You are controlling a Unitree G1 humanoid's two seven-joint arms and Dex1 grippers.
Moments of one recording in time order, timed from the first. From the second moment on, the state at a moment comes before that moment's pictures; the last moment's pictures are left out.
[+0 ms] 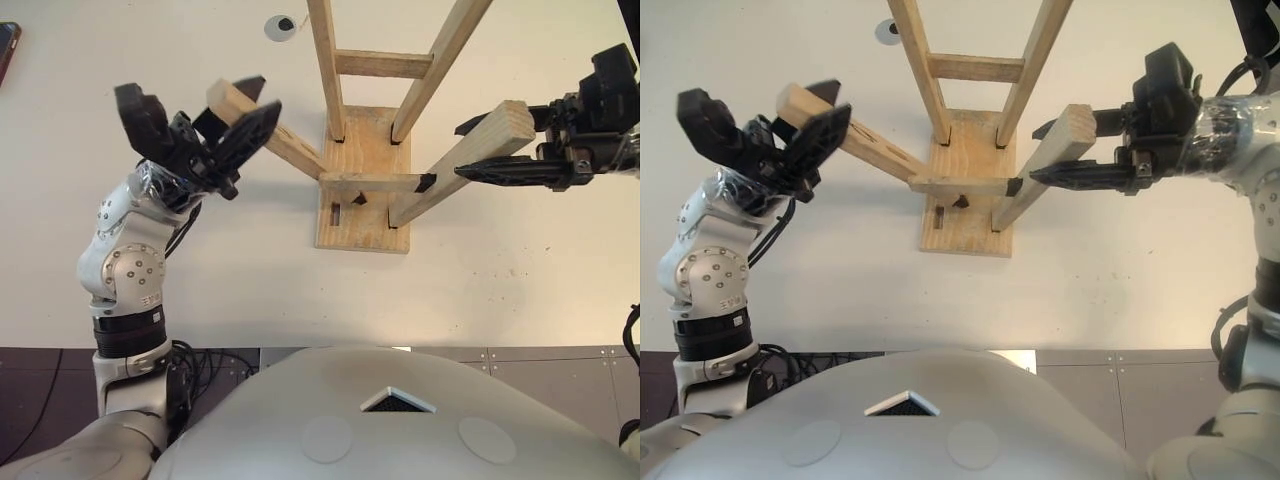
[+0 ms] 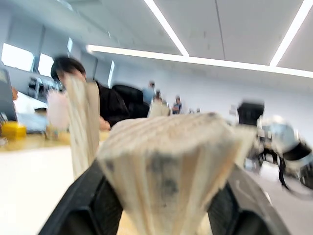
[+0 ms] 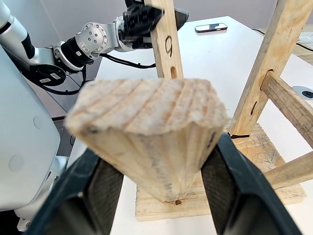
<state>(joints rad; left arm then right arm) 0.03 0.41 0.13 -0.31 -0.84 0.41 -0.90 -0.30 -0.92 -0.05 -0.25 0.73 0.67 1.31</state>
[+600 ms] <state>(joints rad) -0.13 0.93 0.13 -0.30 -0.80 0.61 -1.26 -0.29 -0.92 -0.03 -0.26 0.73 0.61 1.30</state>
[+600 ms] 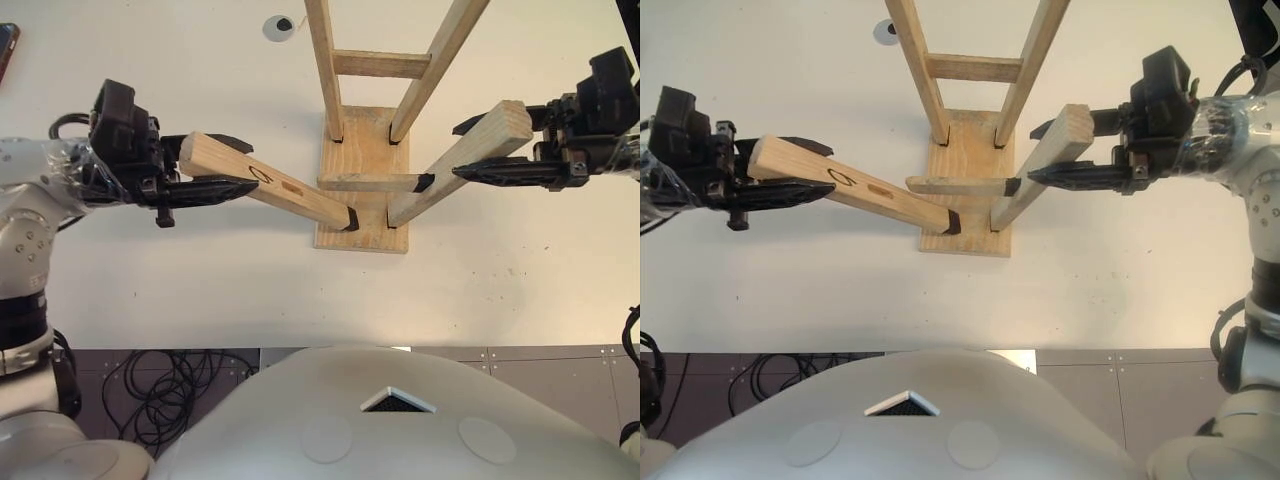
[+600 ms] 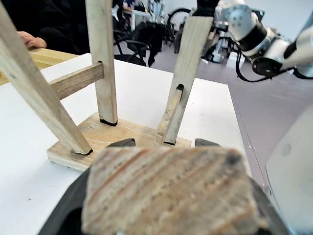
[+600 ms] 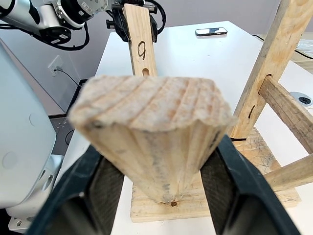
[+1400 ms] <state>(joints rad) -0.64 1.03 -0.17 -0.14 -0.51 0.66 -1.53 -0.22 -0.91 -0.03 -0.39 0.75 0.60 1.19</state>
